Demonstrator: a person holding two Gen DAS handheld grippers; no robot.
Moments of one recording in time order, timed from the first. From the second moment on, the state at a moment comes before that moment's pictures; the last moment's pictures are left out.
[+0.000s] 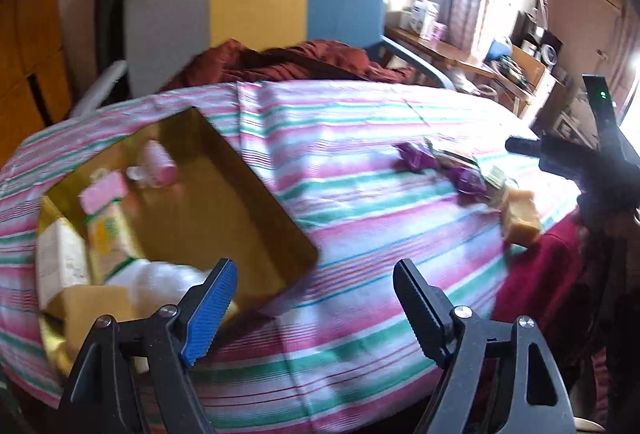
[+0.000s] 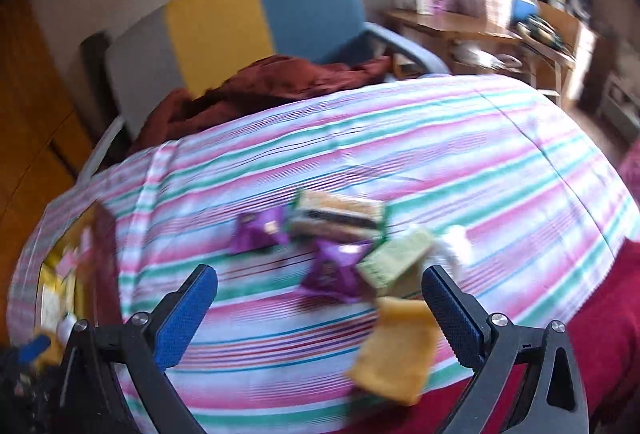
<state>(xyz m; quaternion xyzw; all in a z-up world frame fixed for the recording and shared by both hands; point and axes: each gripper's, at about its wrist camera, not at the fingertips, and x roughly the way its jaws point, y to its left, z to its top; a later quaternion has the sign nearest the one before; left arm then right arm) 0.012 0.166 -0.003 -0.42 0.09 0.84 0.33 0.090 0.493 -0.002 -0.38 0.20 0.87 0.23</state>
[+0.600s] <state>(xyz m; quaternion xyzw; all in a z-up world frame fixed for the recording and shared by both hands) 0.021 0.259 -0.040 -0.47 0.16 0.78 0.39 0.140 0.563 -0.018 -0.26 0.40 0.85 0.23</state>
